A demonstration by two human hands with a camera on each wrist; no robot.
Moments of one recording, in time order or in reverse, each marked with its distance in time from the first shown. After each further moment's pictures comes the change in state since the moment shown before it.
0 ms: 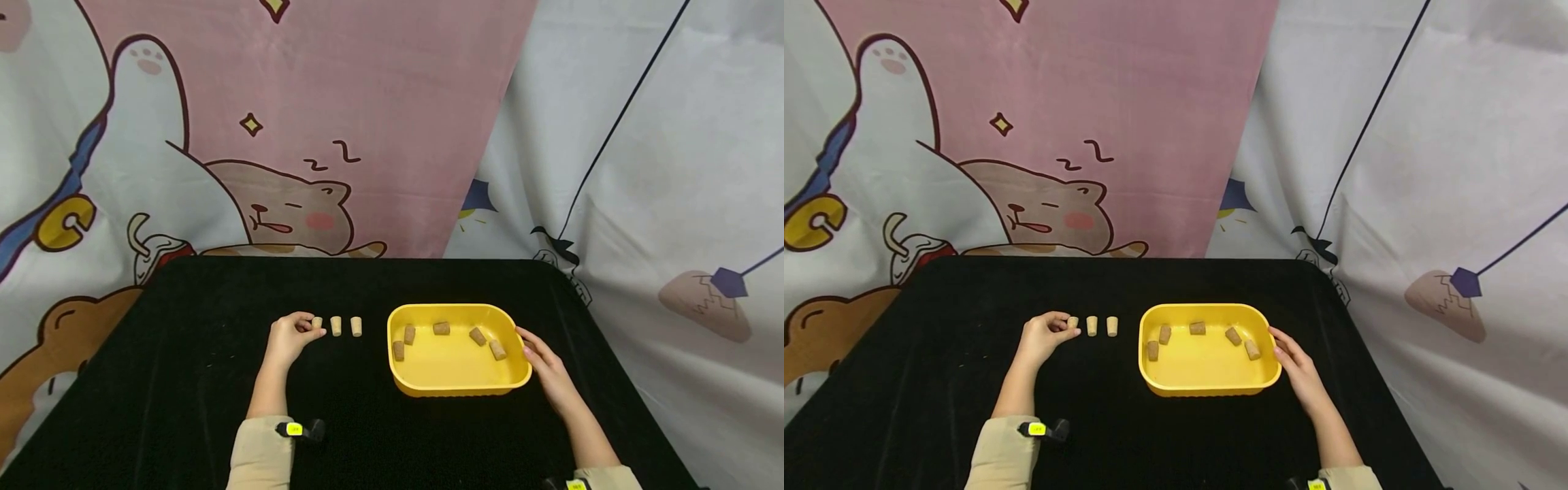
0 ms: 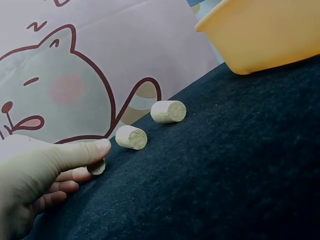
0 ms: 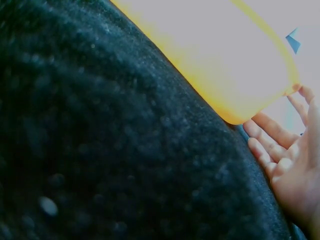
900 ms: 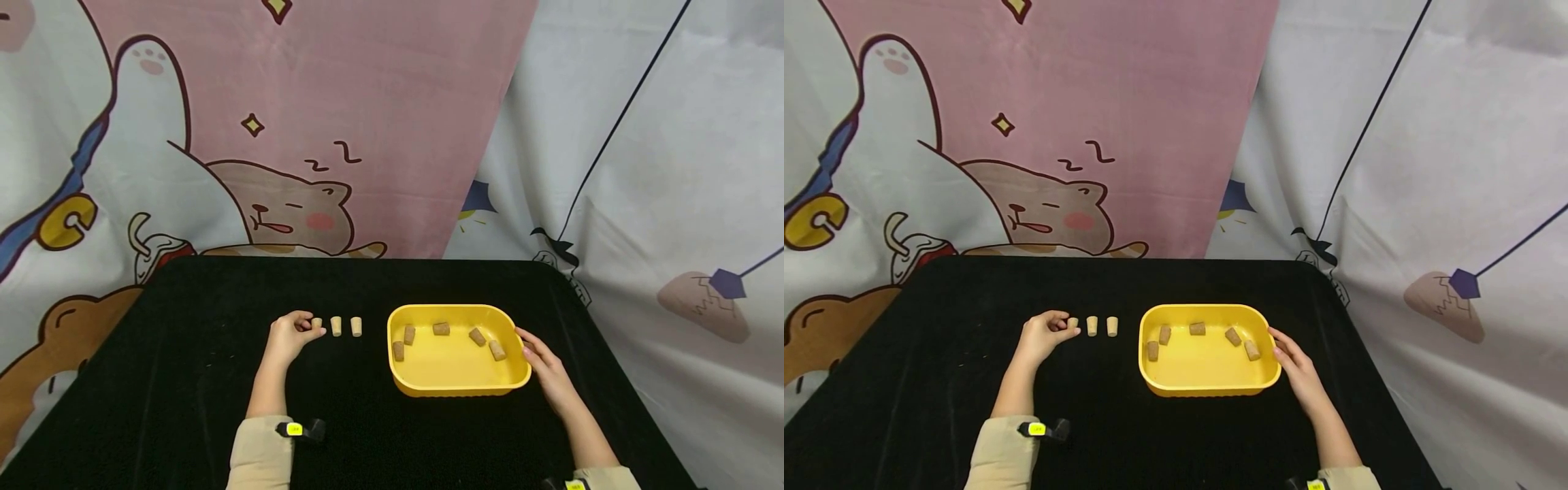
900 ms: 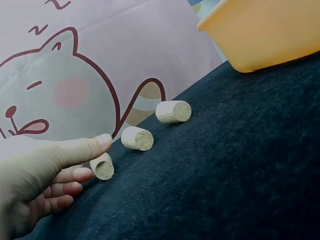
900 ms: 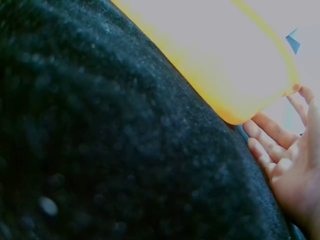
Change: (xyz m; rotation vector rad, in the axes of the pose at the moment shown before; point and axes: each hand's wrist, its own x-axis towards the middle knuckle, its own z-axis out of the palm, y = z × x) left_hand 0.001 0.001 -0.003 0.005 -0.019 -0.027; right_hand 0.000 -0.002 0.000 -0.023 0.004 0.002
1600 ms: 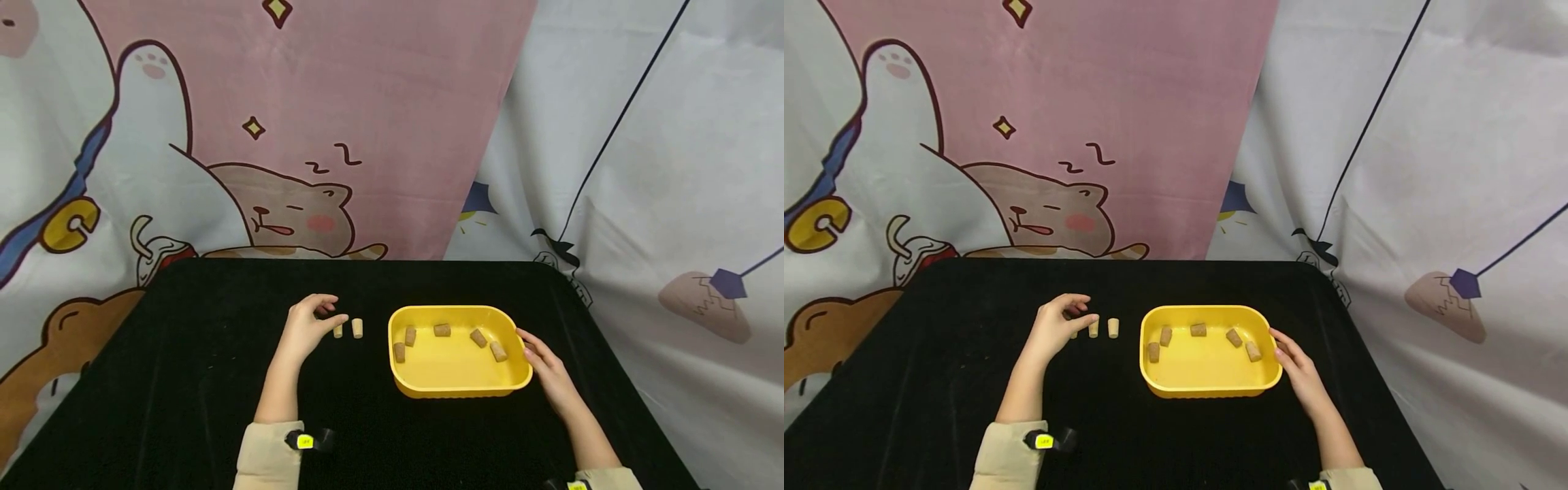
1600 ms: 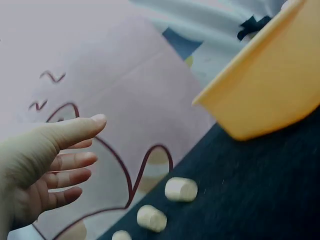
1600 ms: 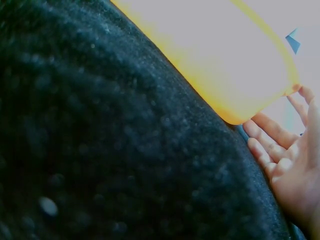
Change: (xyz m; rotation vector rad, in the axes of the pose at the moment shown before) left_hand -0.010 0.074 -0.010 -0.061 -0.028 0.226; right_hand 0.001 0.001 0.000 -0.010 0.019 0.053
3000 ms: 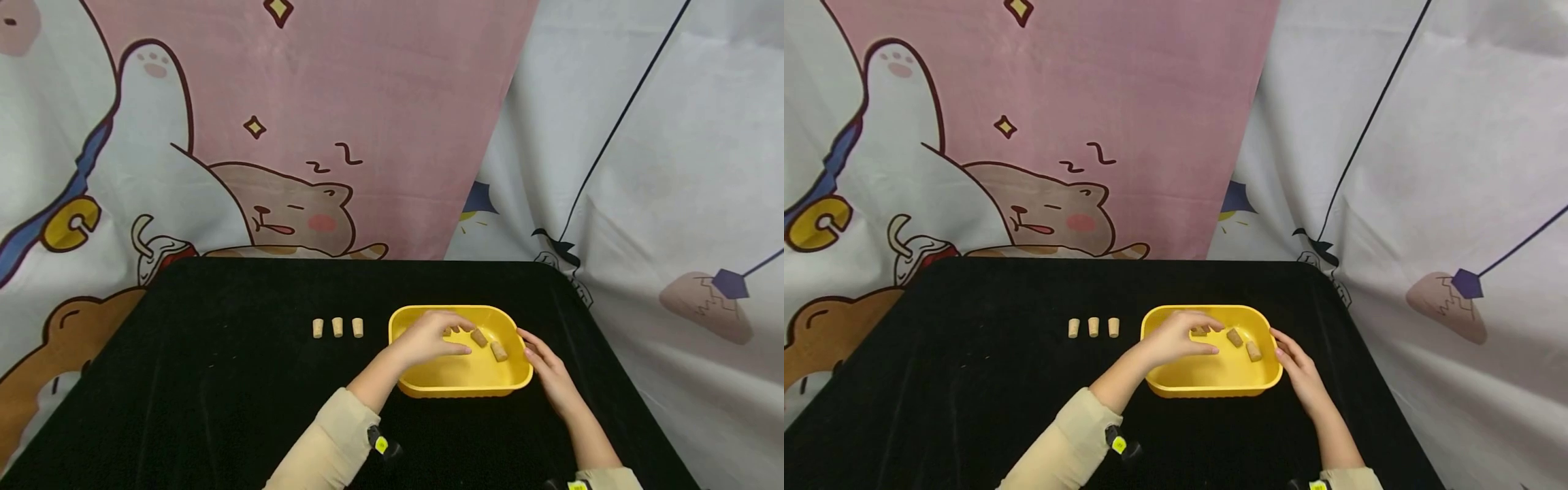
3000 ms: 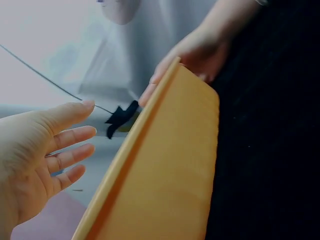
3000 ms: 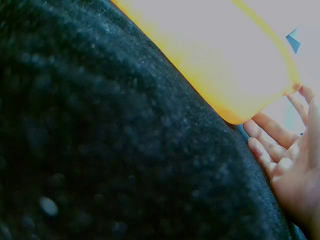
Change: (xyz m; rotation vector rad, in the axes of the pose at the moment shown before) left_hand 0.018 0.111 0.133 -0.118 -0.622 0.346; right_hand 0.000 -0.001 0.001 0.035 -0.017 -0.054
